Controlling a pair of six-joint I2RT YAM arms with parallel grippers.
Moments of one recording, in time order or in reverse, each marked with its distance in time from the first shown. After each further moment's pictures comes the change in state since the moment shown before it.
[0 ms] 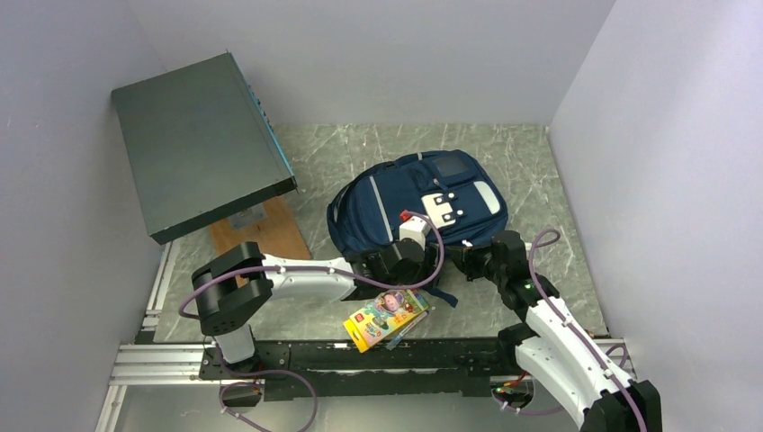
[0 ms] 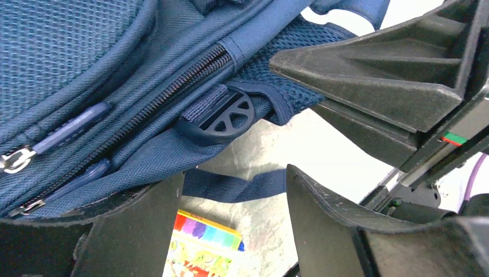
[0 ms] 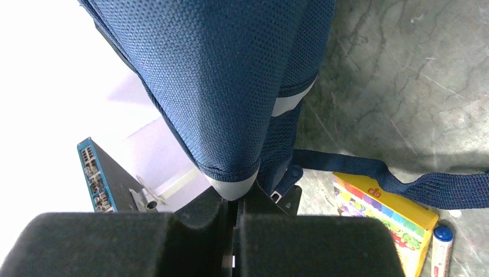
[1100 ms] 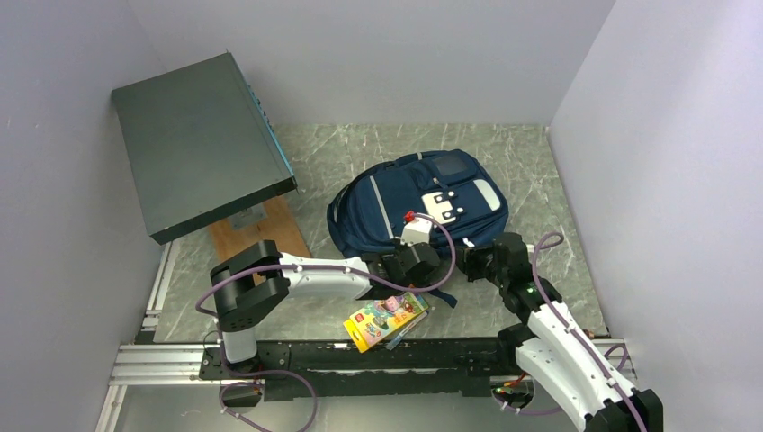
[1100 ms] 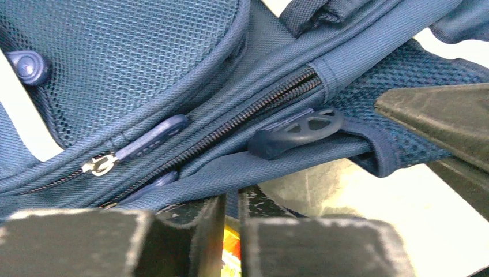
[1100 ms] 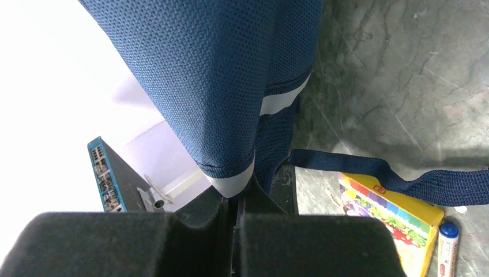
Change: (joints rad) left arm -0.031 0.096 0.118 -0.180 -0.338 0.056; right arm 0.007 -0.046 0.000 -0.027 0.026 0.026
